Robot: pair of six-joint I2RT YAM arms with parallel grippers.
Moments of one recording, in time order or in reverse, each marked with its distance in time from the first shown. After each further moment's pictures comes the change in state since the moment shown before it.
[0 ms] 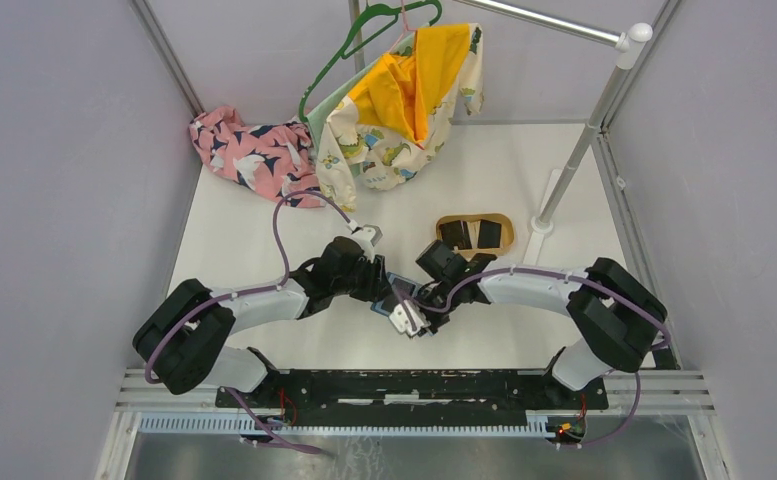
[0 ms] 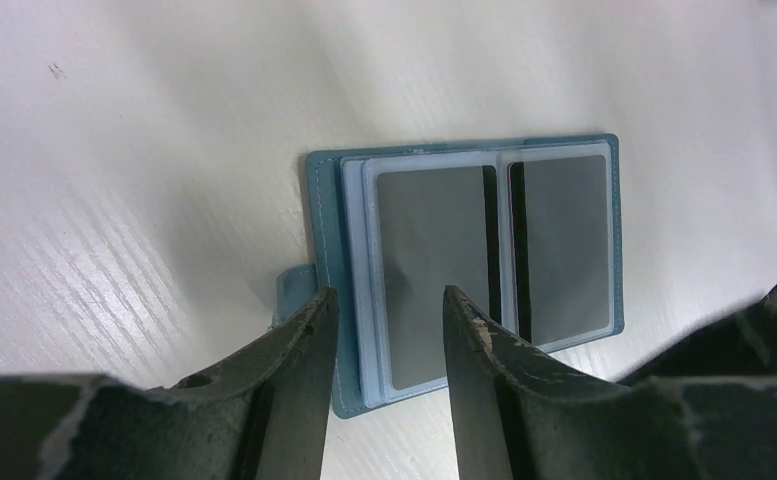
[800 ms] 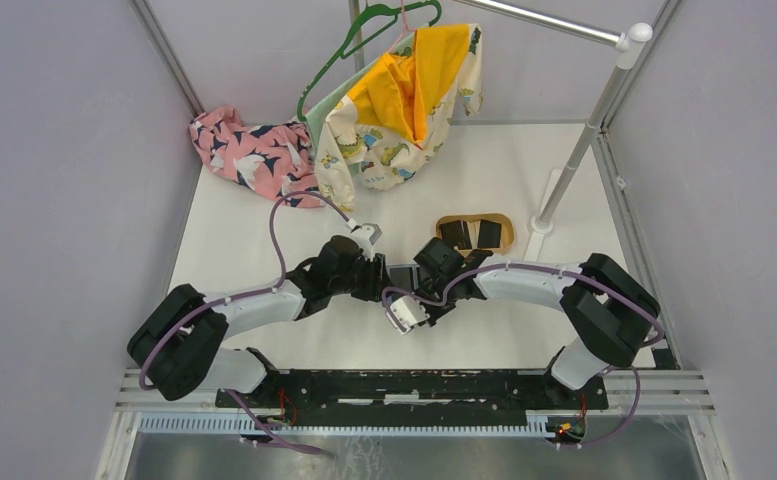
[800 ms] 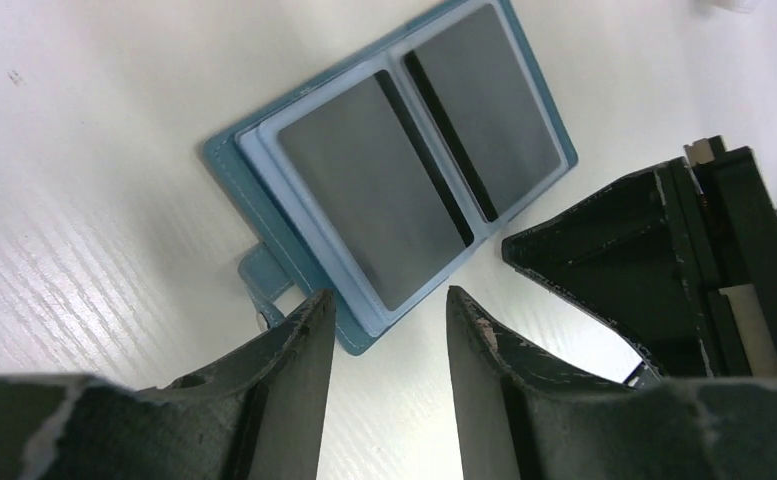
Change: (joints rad) left arm 0.000 -0.029 0.000 -0.002 0.042 -0.034; right arm 0.068 0.047 0.048 -0.038 0.369 -0.043
